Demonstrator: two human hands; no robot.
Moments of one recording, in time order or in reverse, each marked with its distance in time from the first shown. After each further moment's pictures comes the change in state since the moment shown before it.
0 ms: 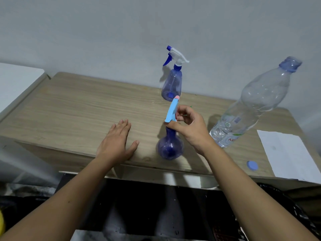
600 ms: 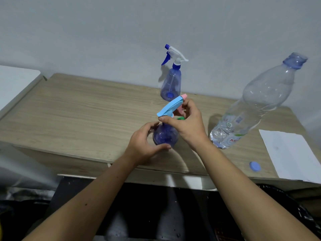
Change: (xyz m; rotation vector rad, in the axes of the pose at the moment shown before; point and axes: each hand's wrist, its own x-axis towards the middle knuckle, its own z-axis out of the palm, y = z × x) left_hand 0.021 0.073 0.022 -0.838 0.107 0.093; right_hand 0.020 0.006 0.013 -0.070 0.184 -0.048
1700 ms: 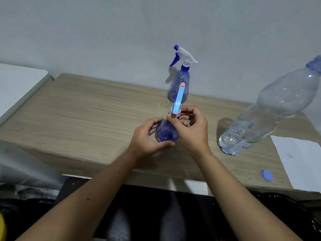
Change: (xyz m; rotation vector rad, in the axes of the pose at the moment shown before) left_hand 0.022 -0.006 -0.012 -0.128 0.071 0.052; right_hand -0.004 0.007 0.022 0.123 0.109 -0.049
